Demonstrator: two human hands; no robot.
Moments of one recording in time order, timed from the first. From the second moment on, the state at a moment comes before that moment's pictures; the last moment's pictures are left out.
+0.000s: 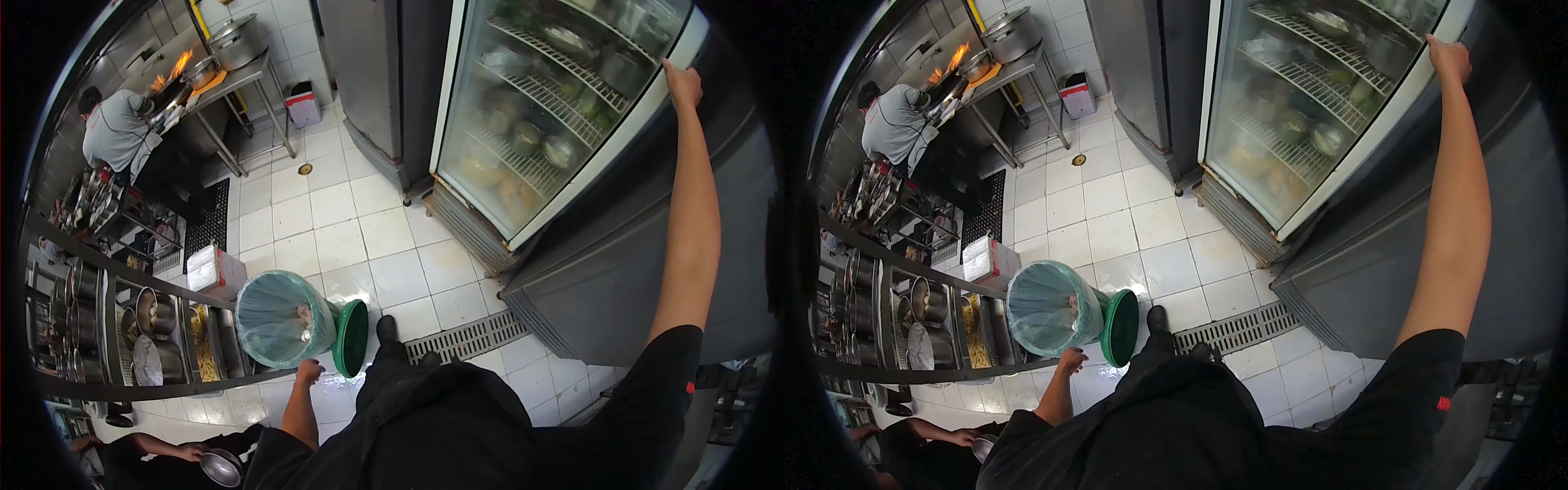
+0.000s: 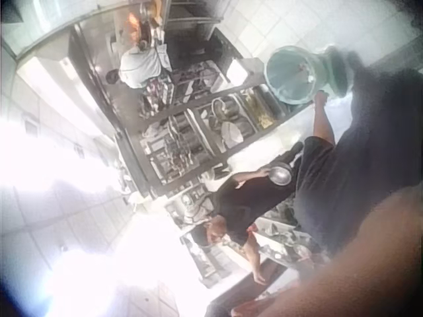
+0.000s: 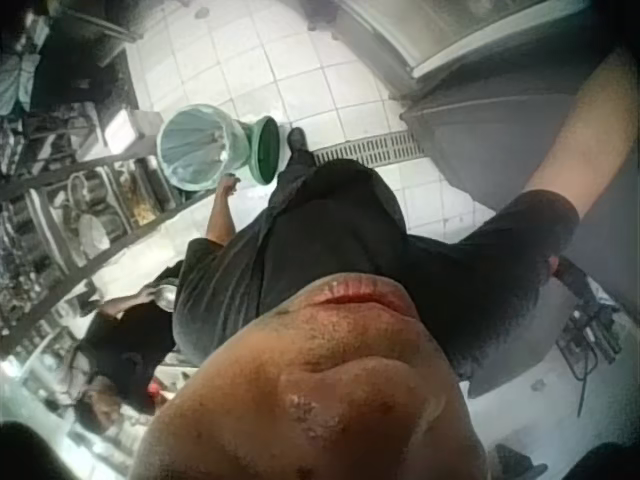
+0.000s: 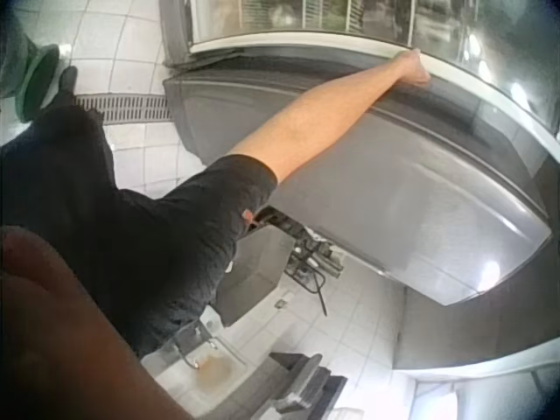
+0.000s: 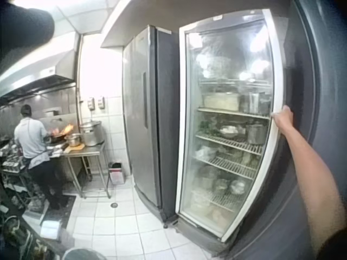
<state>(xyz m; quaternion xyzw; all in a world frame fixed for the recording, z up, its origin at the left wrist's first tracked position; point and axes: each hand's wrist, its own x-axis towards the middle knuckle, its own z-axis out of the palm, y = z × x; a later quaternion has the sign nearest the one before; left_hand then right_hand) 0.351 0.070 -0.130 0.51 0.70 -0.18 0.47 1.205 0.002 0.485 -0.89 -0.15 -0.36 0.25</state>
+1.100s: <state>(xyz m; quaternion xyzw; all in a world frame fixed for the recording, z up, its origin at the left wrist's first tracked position) 0.552 0.243 -0.171 0.85 0.35 -0.22 0.33 1.156 0.018 0.453 -0.80 -0.17 -0.43 0.38</state>
